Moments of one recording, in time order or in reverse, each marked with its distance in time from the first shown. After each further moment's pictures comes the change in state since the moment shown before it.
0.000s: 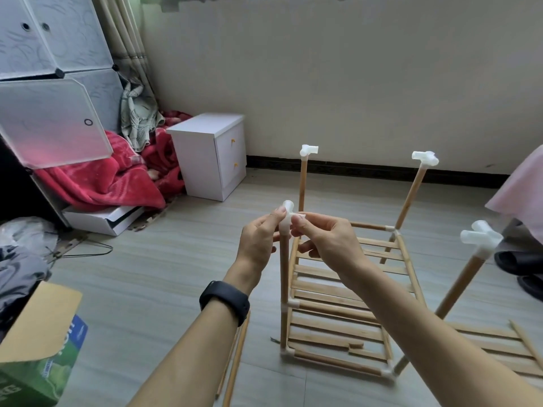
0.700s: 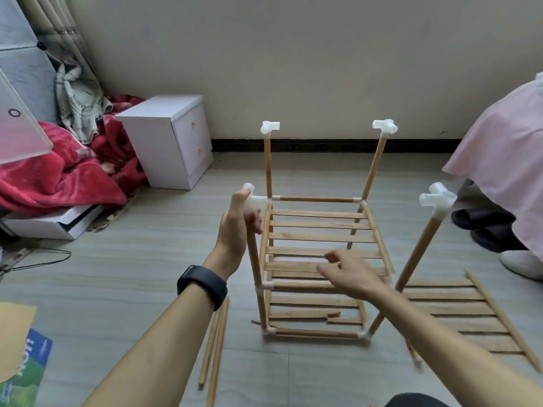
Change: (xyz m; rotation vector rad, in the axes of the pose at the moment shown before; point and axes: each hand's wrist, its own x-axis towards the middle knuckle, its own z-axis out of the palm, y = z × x) left_hand 0.016 -0.020 0.021 -0.121 -0.108 0.064; right_hand -0.035 0.140 -0.090 -0.779 -0.042 0.383
